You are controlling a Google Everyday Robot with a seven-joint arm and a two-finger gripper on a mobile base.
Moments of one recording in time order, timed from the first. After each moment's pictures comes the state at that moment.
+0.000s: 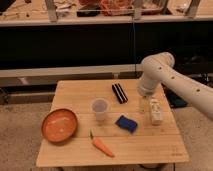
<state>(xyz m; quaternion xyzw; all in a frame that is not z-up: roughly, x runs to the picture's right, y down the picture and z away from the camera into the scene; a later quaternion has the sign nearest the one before) 0.186 0.082 0.750 -0.33 -0.05 0.02 0.94</state>
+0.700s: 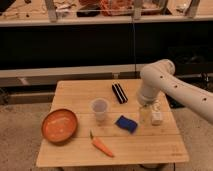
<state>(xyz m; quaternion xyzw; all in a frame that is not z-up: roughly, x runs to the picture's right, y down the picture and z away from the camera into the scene) 0.166 0.118 0.719 -0.34 -0.05 -0.01 0.94</state>
